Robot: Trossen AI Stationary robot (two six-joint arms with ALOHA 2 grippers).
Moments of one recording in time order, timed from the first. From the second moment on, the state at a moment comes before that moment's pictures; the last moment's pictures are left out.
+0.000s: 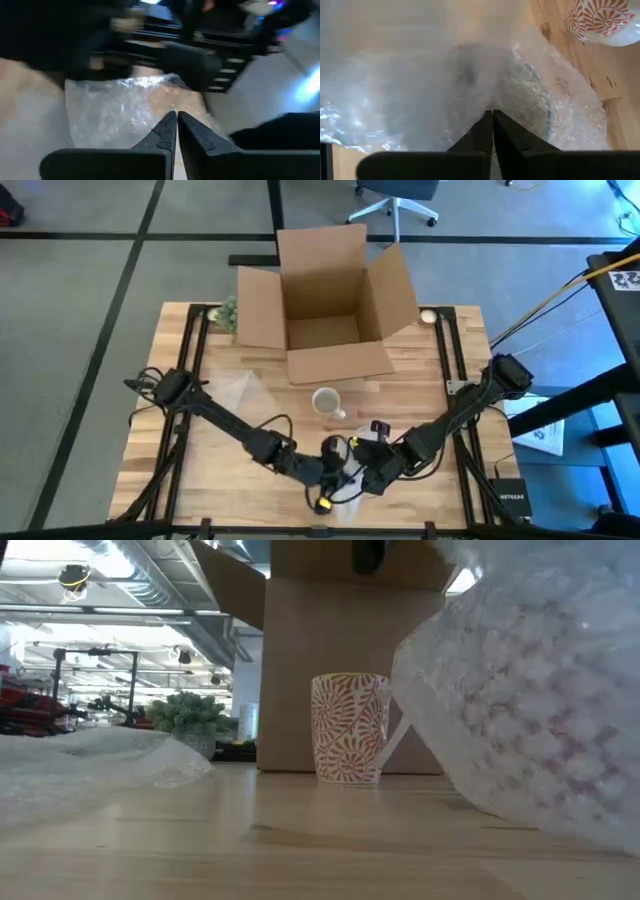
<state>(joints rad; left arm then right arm) -0.45 2.02 1.48 0.09 -0.30 -0.32 0.63 1.71 1.20 -0.68 0.32 0.78</state>
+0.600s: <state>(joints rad) -0.38 2.13 1.48 0.05 -0.24 -0.42 0.63 1.66 1.34 -0.88 0.31 0.78</state>
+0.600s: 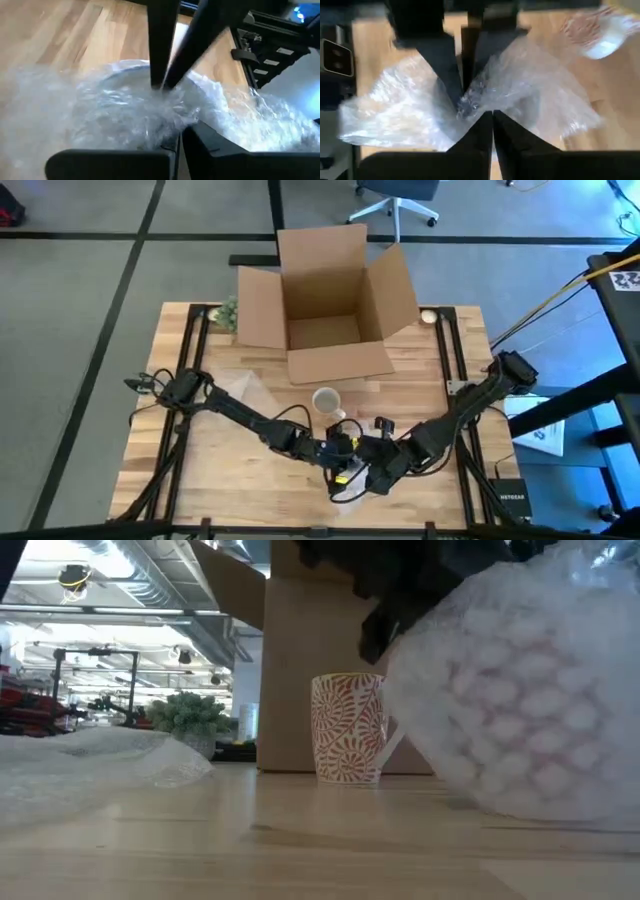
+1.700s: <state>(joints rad) -0.36 2.13 1.48 0.04 -0.20 -0.41 0.68 1.67 0.88 -0.41 0.35 1.00</state>
